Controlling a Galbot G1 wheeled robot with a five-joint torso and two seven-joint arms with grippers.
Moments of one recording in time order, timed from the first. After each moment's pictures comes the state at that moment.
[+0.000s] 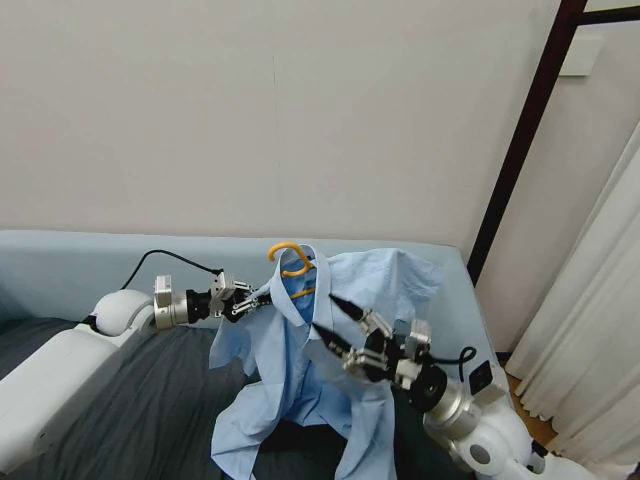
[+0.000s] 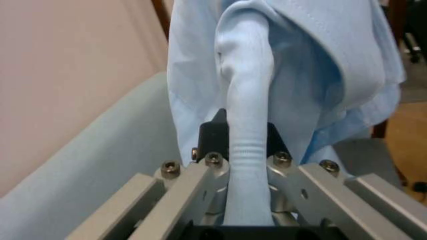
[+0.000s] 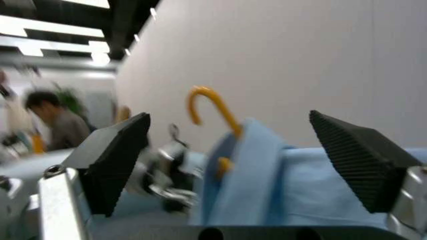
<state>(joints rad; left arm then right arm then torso) 0.39 -0.71 0.07 -1.37 -0.73 -0.14 1.08 -0.83 0.75 0.02 2.02 1.00 0.22 -0.34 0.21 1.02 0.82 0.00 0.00</state>
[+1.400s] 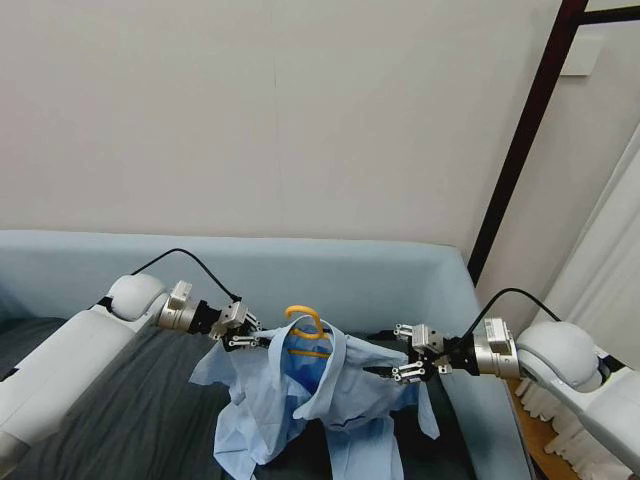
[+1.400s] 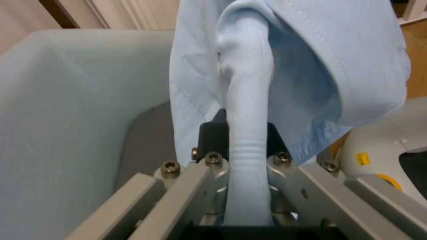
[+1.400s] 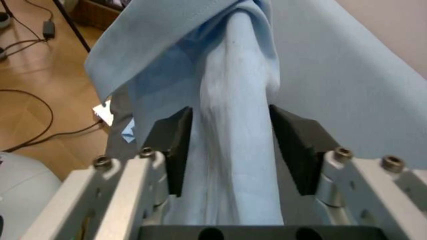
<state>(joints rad) 0.32 -0.78 0.13 -1.34 -0.48 -0.12 1.35 -0.63 0.58 -0.03 1.84 0.54 -0.13 -0.87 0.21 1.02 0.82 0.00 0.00</state>
